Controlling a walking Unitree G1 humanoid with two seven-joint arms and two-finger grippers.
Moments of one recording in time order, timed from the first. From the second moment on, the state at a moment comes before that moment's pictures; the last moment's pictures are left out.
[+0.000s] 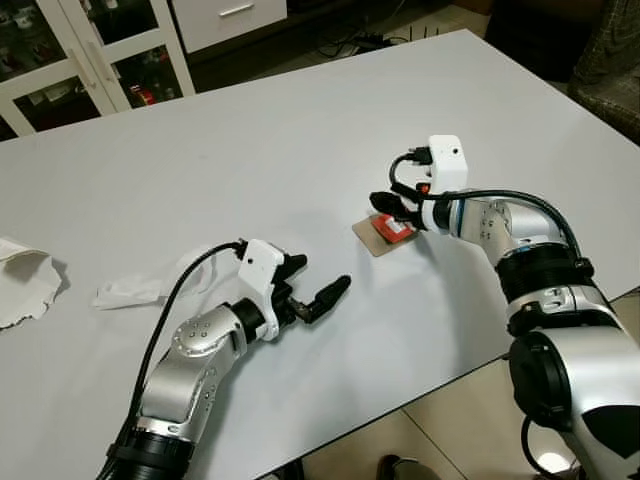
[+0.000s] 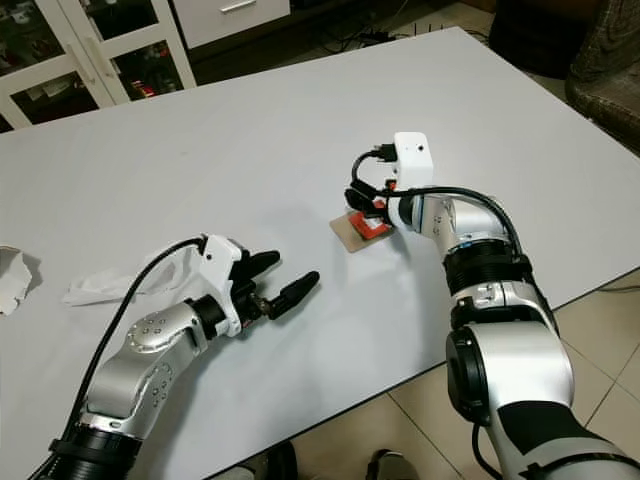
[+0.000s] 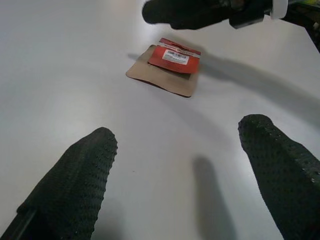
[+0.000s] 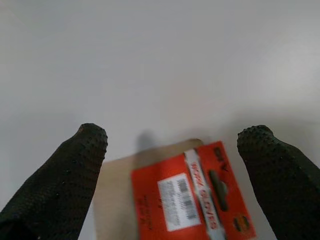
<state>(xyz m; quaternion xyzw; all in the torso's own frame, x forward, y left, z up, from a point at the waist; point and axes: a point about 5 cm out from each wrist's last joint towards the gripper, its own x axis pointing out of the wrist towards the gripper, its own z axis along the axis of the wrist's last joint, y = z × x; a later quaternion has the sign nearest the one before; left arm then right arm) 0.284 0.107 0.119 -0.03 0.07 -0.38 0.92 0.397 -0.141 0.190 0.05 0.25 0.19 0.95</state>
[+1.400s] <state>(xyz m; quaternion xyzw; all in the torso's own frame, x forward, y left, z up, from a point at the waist) 0.285 0.102 0.118 -0.03 0.07 -0.39 0.92 0.381 -0.141 0.171 0.06 0.28 0.17 0.94</state>
